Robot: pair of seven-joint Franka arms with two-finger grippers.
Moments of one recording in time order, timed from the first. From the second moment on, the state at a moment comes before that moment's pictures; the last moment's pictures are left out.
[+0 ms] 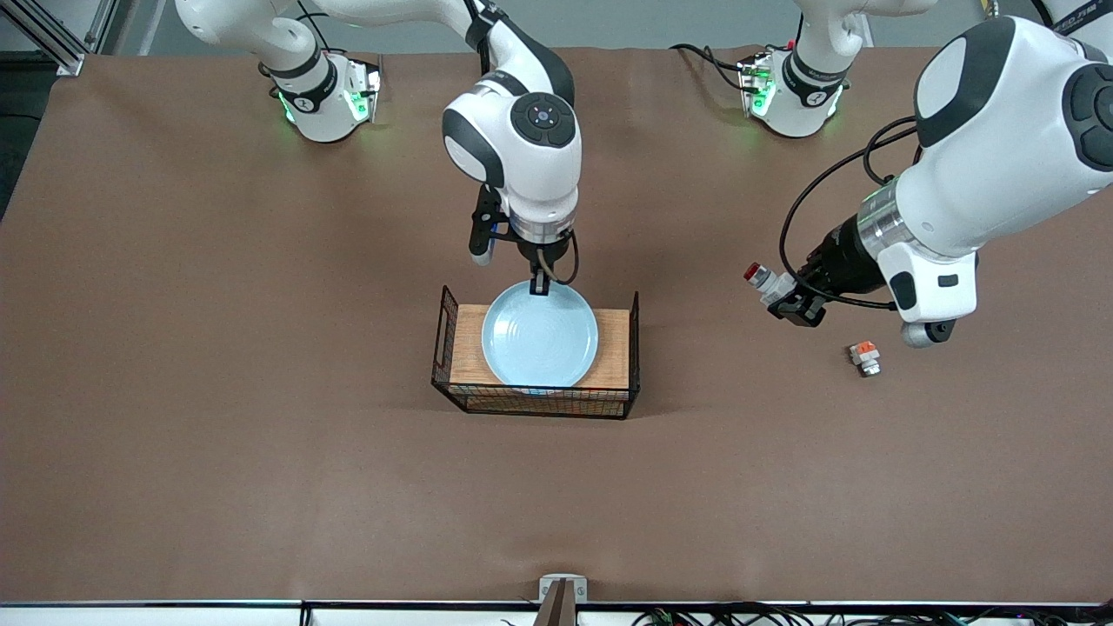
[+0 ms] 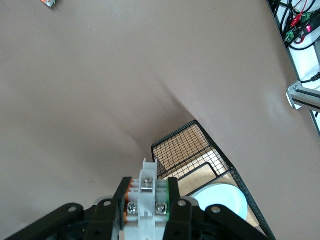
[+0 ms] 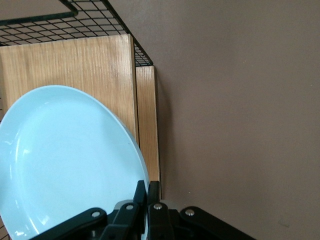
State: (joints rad) left arm -0.15 0.27 -0.19 -1.39 -0.19 1.72 -1.26; right arm 0.85 0.53 -0.05 -1.46 -0.10 2.03 2.52
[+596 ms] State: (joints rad) left arm -0.17 0.28 -0.19 -1.39 -0.19 1.72 -1.29; right arm 0.84 0.55 -0.06 -1.38 -0.13 2.03 2.51
